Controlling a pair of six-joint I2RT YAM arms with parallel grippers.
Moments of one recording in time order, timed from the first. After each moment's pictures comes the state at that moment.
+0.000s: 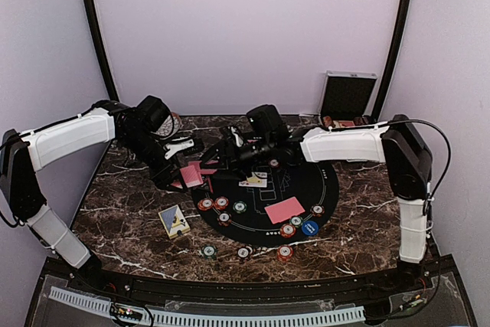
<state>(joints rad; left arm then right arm) -0.51 1.55 1.29 -0.99 0.40 0.59 0.87 2.03 1.52 -0.04 -0.69 0.88</state>
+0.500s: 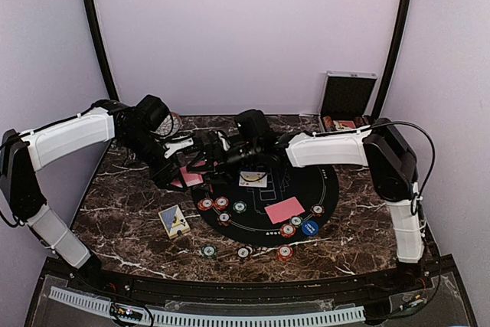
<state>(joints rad) -0.51 1.55 1.29 -0.99 0.41 0.59 0.92 2.15 1.62 0.06 -0.76 0.99</state>
